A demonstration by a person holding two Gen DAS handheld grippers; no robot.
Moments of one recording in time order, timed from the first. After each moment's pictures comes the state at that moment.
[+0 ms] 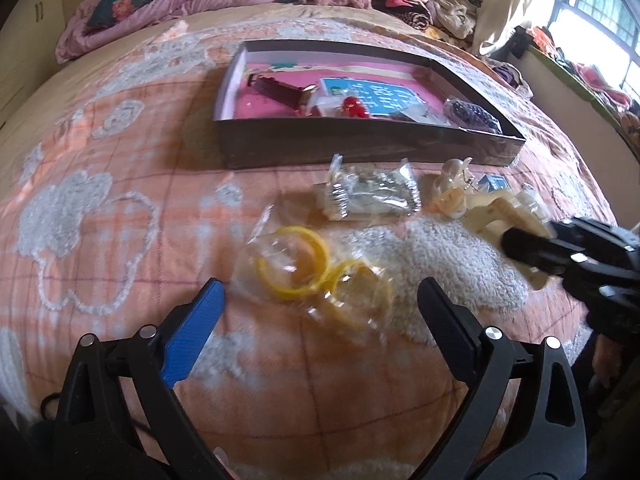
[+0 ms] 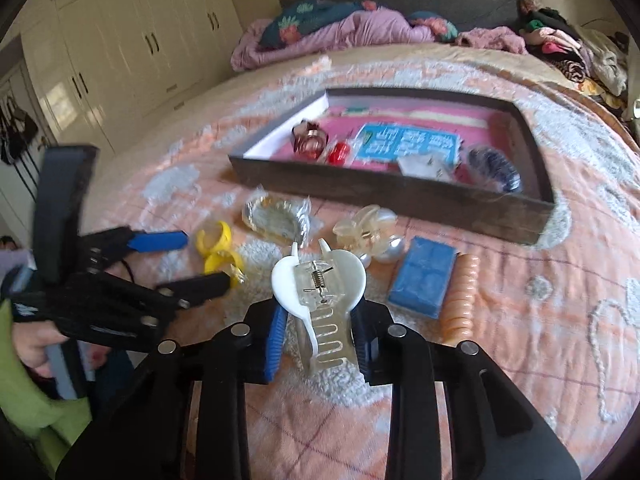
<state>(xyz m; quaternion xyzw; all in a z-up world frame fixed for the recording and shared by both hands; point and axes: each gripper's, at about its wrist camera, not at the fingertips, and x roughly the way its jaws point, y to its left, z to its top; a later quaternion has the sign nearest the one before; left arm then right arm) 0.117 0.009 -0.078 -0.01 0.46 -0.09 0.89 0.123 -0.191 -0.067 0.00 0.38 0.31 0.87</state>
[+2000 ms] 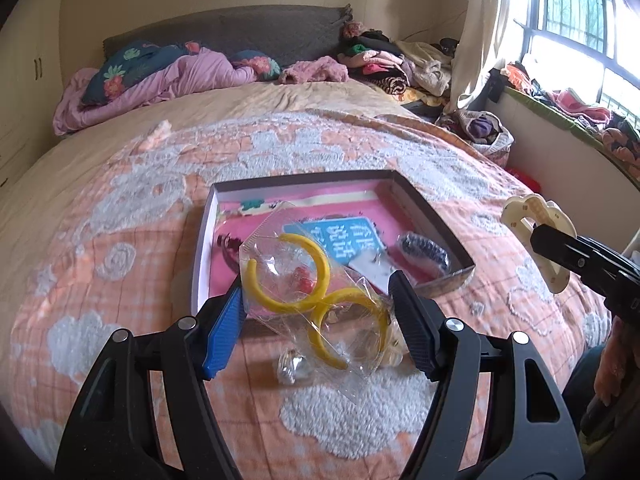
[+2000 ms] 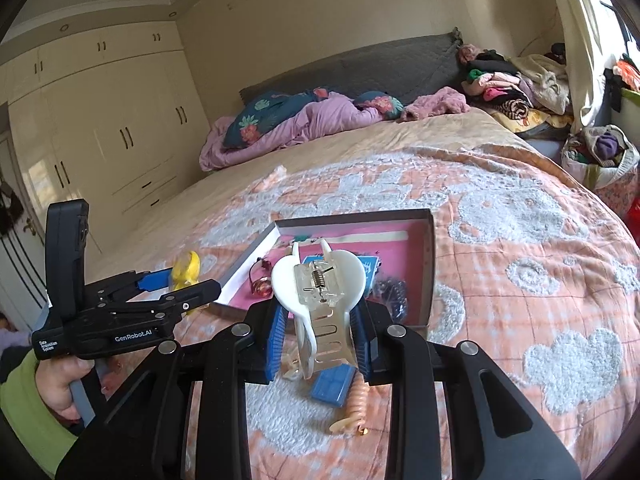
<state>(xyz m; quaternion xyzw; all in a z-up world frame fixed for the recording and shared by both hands) 0.154 -0.034 0.026 0.01 0.34 -0.10 0.94 0.131 -0.267 0.028 0.09 0.27 0.24 0.93</state>
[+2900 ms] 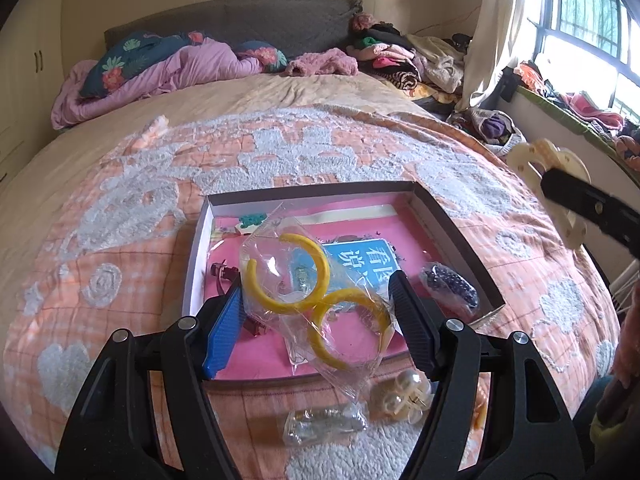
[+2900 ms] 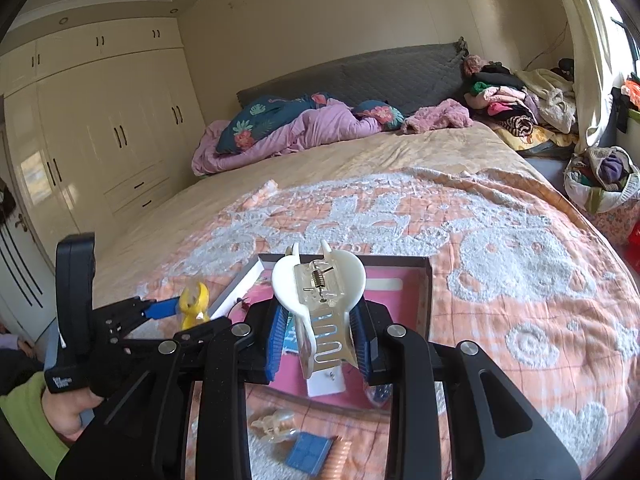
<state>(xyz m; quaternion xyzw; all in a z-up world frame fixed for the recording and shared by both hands) 0.213 -0.036 0.017 0.00 0.36 -0.09 0.93 0.206 -0.255 0.053 0.06 0.26 0.24 0.93</state>
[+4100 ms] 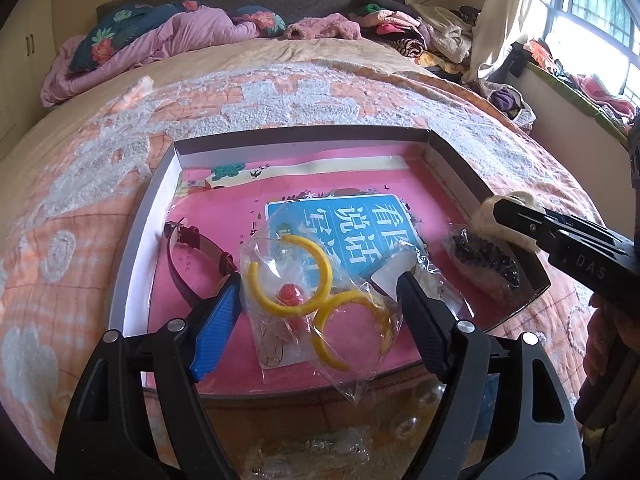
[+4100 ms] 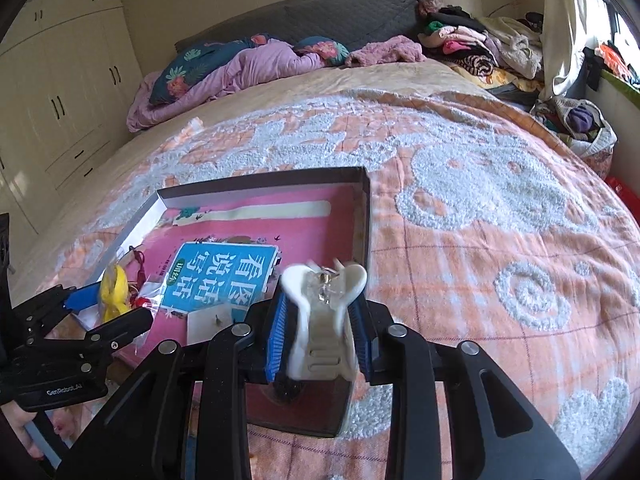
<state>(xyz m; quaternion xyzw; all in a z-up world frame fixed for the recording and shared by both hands) 0.244 -0.053 -0.045 0.01 0.41 -0.08 0.91 0.273 -0.267 -0.054 0.05 0.37 0.15 0.92</state>
